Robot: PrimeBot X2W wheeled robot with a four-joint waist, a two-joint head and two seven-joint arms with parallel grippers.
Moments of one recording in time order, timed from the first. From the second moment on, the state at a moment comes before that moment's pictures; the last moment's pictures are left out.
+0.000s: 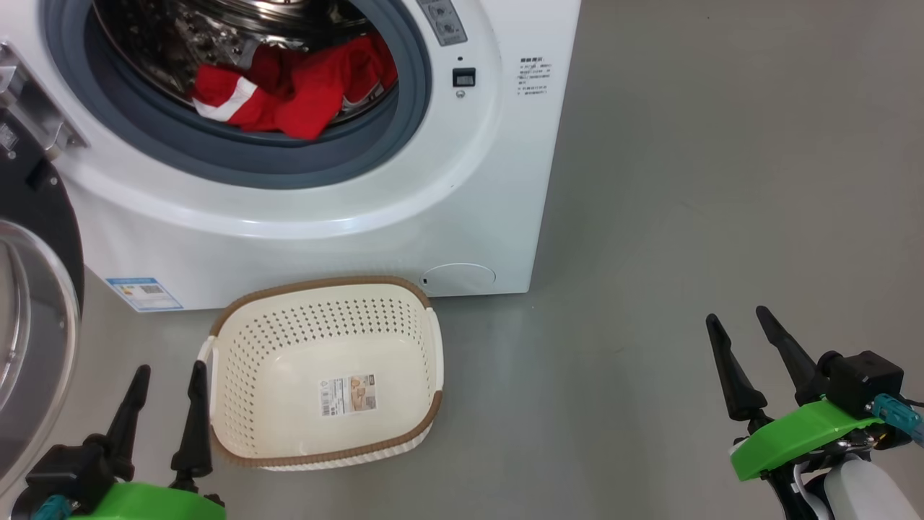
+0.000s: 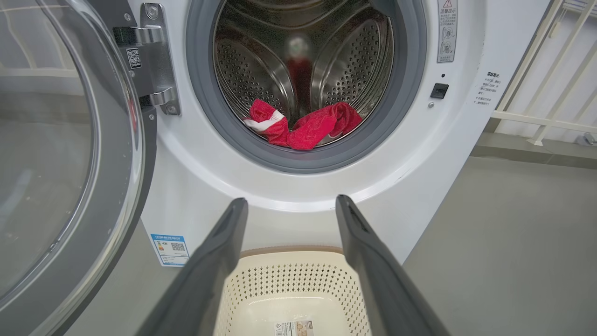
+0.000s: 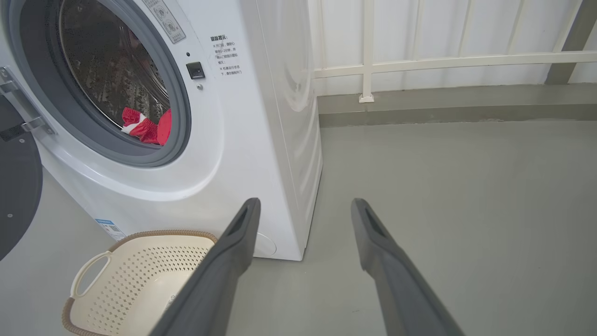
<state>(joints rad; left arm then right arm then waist) -0.10 0.16 -0.04 0.25 -0.35 -0.13 -0.26 -0.20 -0.22 0.06 0.33 0.35 0.13 -0.25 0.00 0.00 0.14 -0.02</state>
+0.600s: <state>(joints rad) -0.11 0.16 -0.04 0.25 -0.35 -0.13 -0.26 -0.20 -0.22 0.06 0.32 0.35 0.13 -0.25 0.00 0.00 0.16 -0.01</state>
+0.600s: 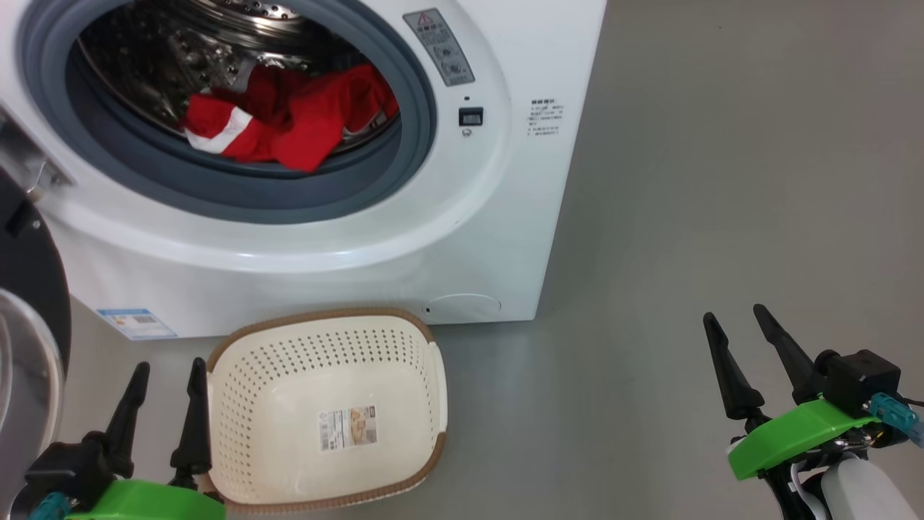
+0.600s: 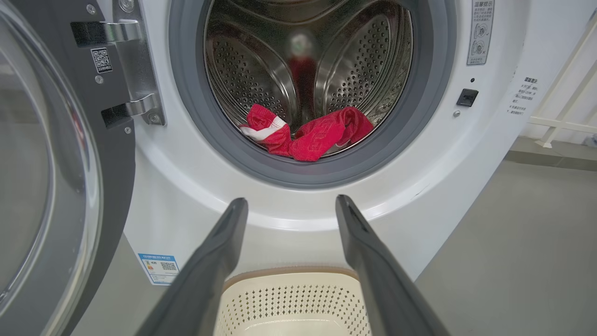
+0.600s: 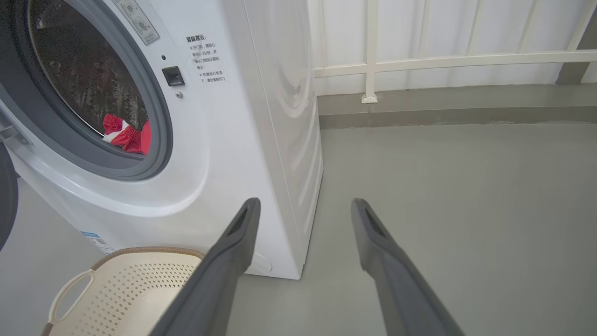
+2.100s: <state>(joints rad) -0.59 0.19 -0.19 0.69 -0.33 -0.13 -0.26 -0.28 -0.19 0.11 0.32 0.34 0.13 -0.25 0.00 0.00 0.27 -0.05</state>
